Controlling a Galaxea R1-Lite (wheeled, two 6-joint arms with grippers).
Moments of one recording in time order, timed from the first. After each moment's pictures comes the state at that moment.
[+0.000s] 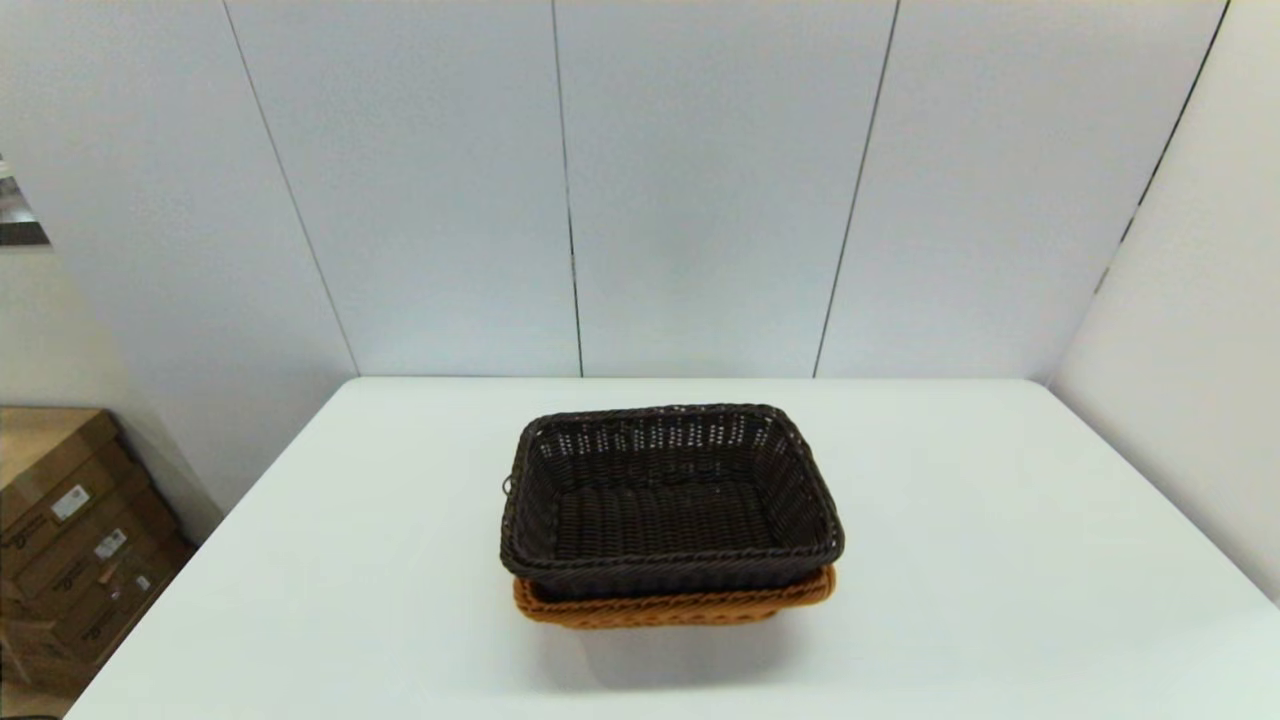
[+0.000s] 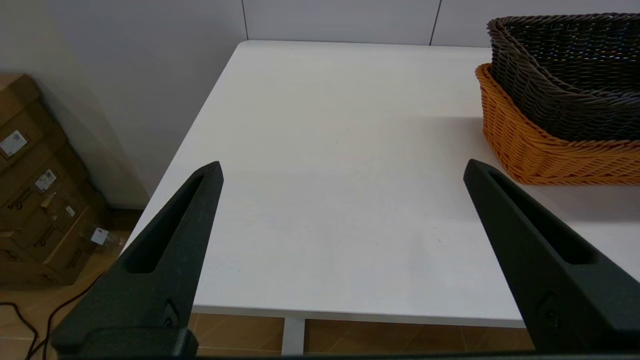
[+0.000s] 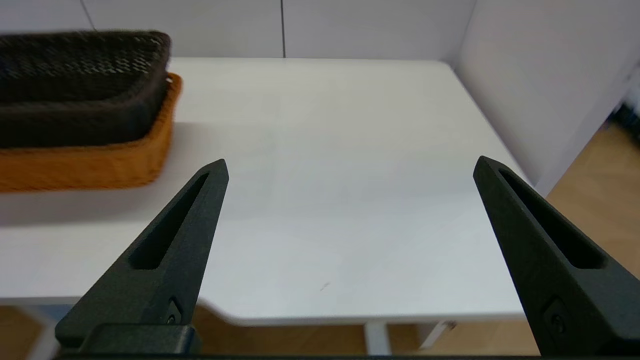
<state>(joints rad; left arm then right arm) 0.00 0.00 -0.04 0.11 0.02 -0.05 -0.01 0.00 -0.25 0.30 -0.05 -0.05</state>
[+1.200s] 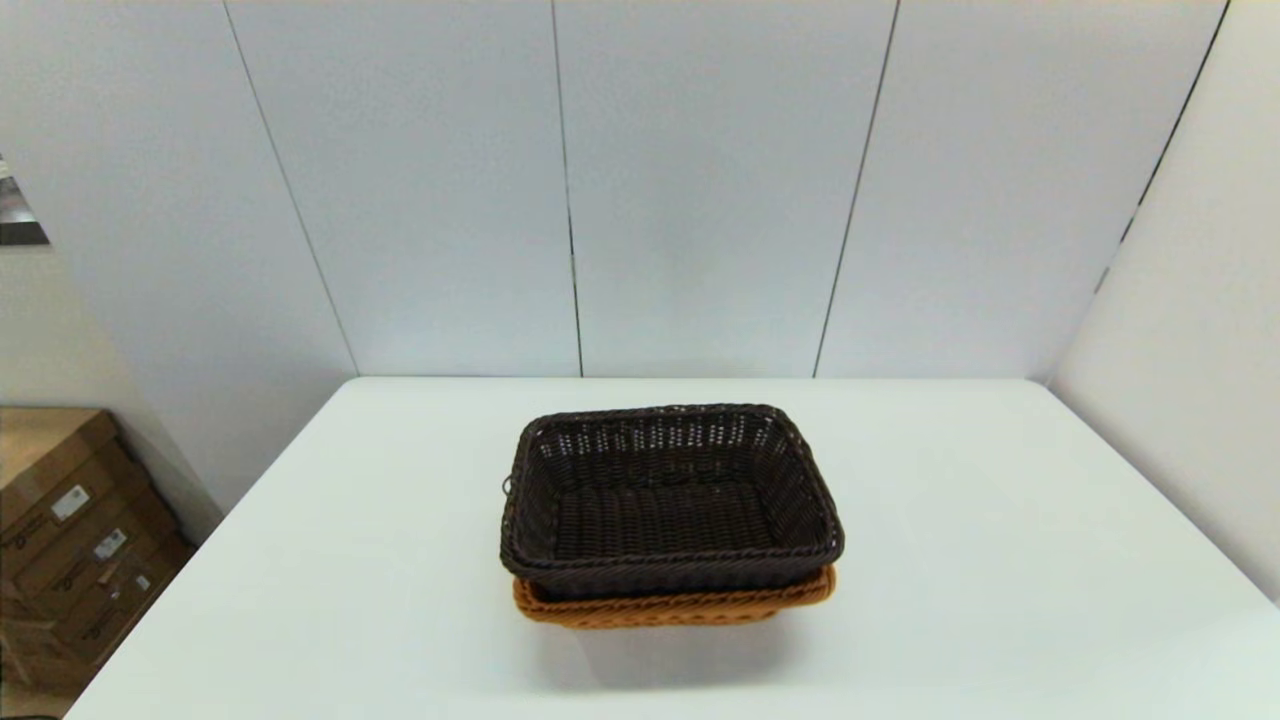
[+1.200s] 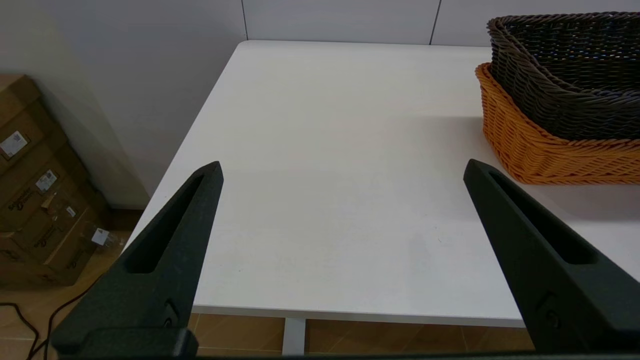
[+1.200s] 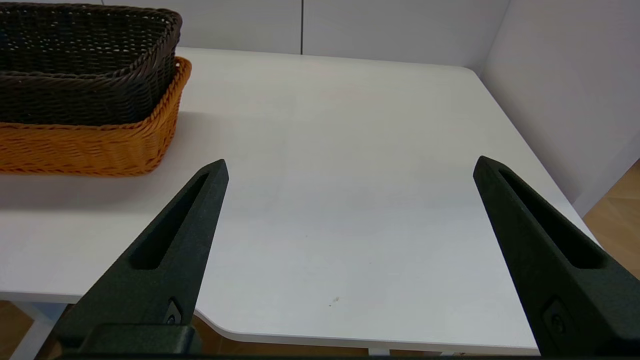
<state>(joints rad) 0.00 0.00 -0.04 0.11 0.02 -0.05 -0.01 0.00 -0.02 0.05 0.00 -0.06</state>
